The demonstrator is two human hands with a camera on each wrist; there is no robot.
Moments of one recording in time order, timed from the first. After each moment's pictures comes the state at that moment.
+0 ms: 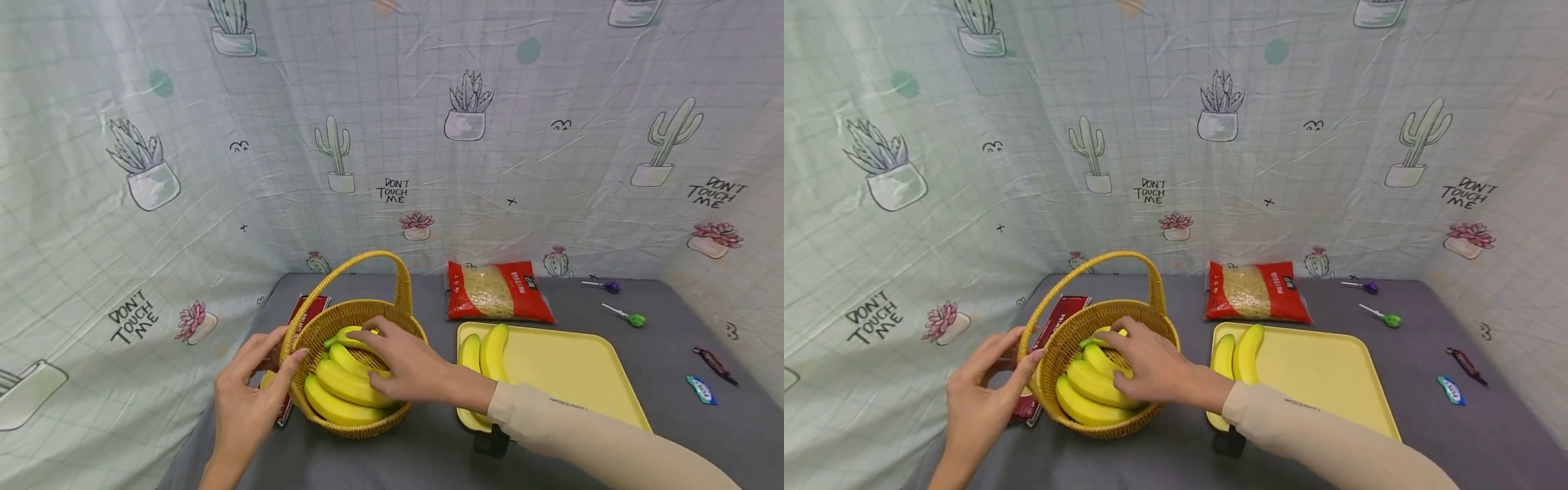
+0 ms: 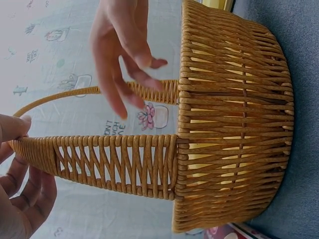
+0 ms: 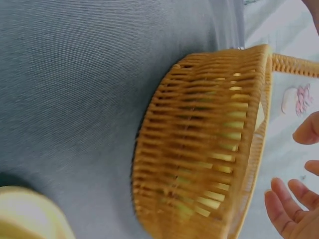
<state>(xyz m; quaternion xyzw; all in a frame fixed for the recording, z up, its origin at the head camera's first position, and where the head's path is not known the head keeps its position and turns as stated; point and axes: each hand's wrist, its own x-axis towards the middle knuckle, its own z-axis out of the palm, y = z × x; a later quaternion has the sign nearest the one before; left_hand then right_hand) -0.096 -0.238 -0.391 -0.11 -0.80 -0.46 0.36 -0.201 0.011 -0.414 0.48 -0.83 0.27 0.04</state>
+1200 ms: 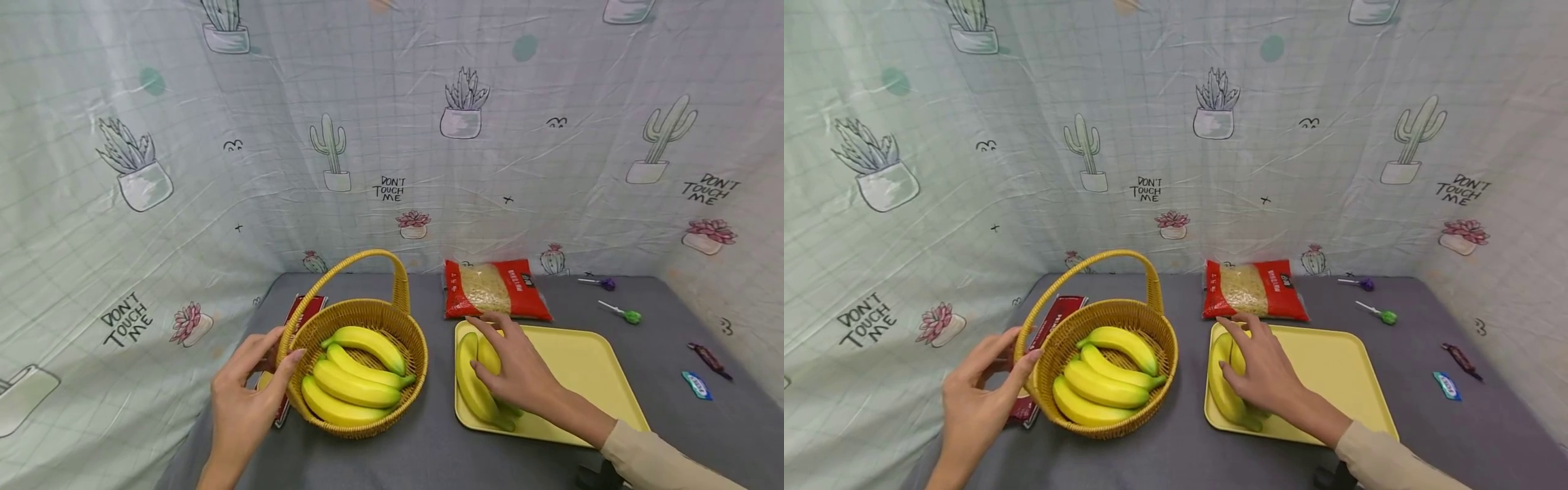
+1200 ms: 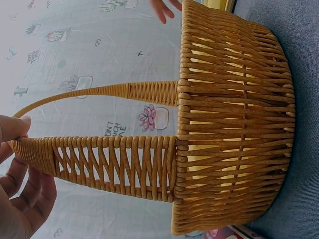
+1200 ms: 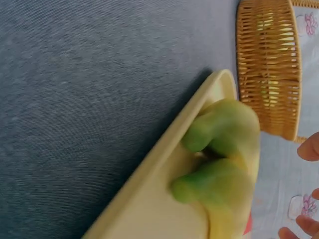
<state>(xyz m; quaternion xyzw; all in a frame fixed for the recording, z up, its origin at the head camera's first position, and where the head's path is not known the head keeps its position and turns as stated) -0.096 -0.237 -0.388 -0.11 -0.80 -0.46 0.36 -0.195 0.160 -0.453 0.27 -0.92 0.25 0.16</state>
